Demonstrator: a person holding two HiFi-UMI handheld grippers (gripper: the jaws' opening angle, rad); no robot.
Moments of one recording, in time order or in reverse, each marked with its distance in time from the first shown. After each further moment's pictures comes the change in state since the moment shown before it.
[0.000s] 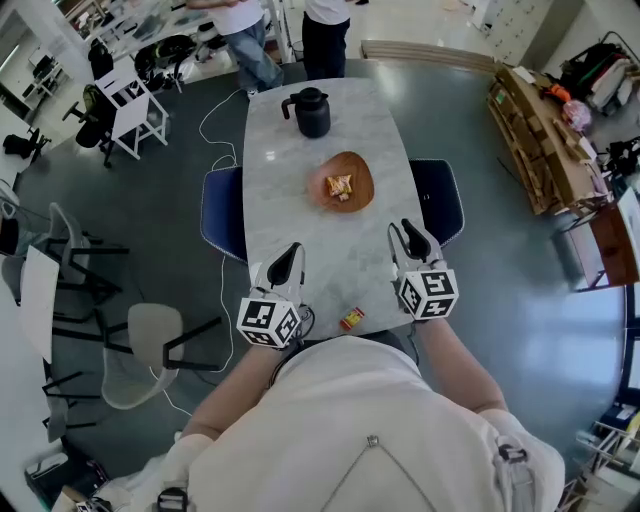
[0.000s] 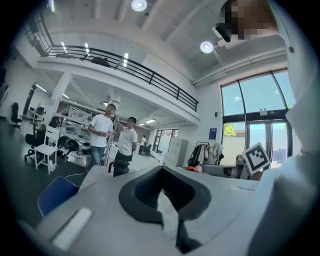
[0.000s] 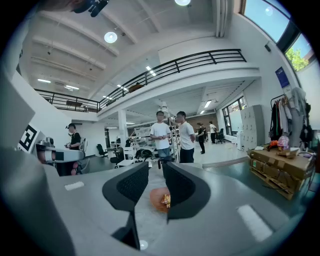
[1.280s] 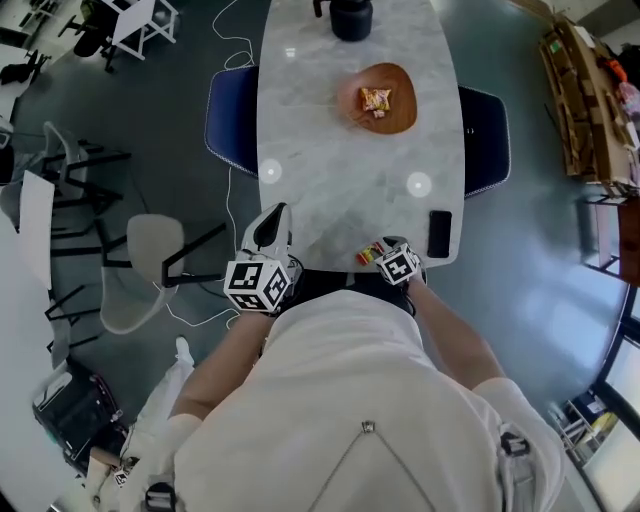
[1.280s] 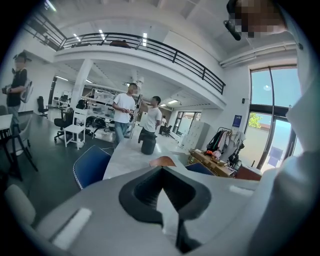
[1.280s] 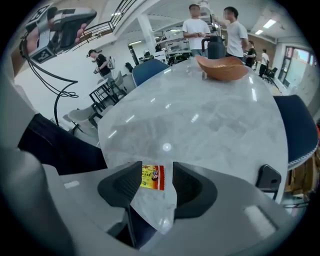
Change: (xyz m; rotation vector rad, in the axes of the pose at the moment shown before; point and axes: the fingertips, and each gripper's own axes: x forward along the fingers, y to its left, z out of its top) left arm -0.064 0.083 -0.092 -0.137 0.239 0.235; right arm -0.045 0.079 -0.425 -0.198 1.064 0.359
